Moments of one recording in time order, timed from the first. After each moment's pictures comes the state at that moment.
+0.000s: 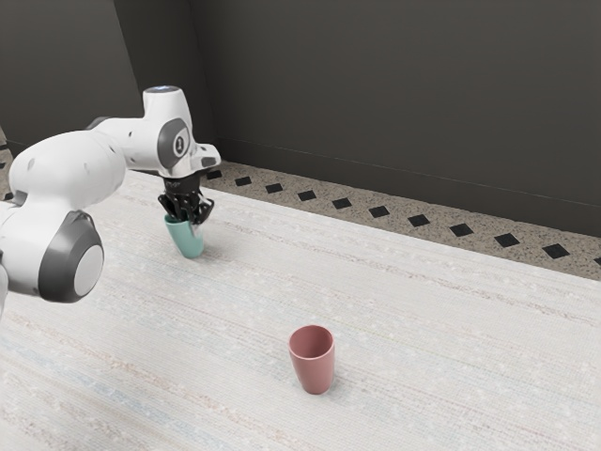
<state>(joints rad) 0.04 0.87 0.34 -1.09 -0.25 1.88 0.24</state>
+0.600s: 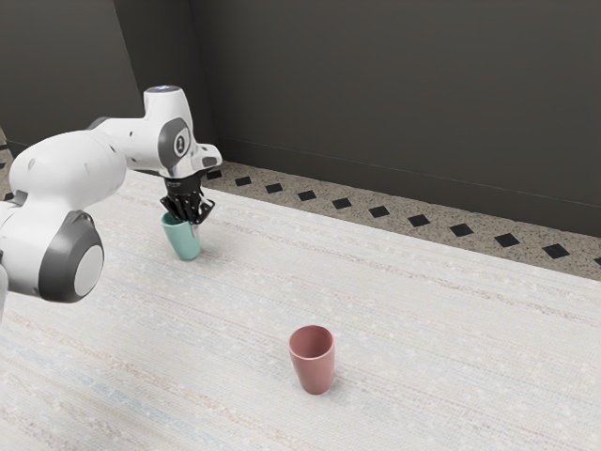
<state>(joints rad) 0.03 0.87 0.34 -1.09 -0.25 1.88 0.24</state>
